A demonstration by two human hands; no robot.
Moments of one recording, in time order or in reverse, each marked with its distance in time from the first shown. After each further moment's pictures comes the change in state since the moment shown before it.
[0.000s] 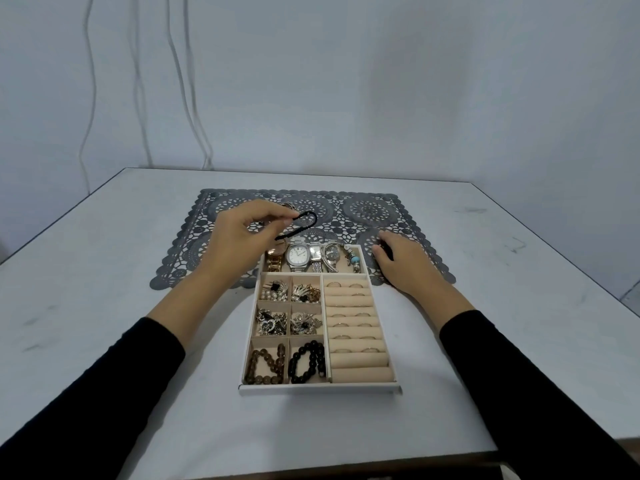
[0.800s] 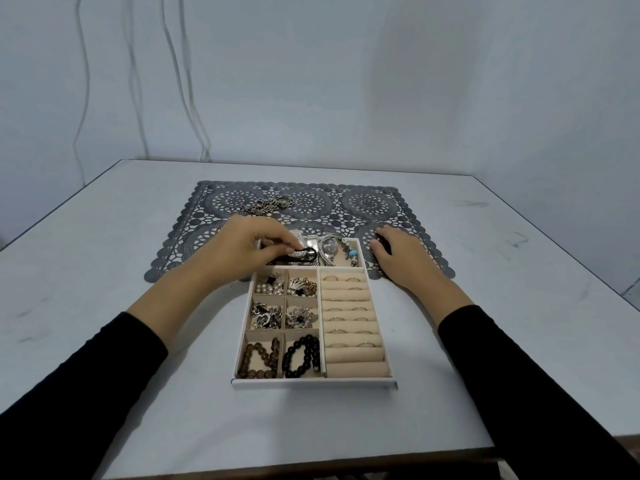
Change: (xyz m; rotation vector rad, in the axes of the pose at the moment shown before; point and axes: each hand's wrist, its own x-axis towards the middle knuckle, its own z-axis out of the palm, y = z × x) left_hand -0.004 -0.009 -0.005 0.161 -0.394 0.055; right_hand 0.001 0.002 0.002 -0.023 -0.007 -0.015
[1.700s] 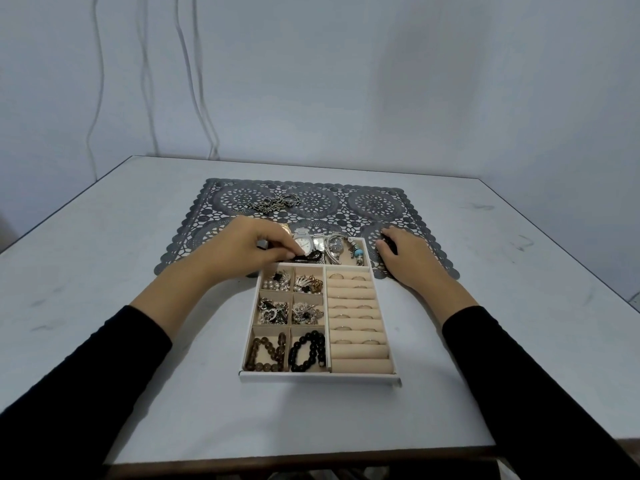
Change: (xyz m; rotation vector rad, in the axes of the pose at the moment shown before) left_hand -0.005 -0.002 -0.007 0.014 -0.095 -0.062; right_hand -0.001 -0.002 -0.003 -0.018 -0.017 0.003
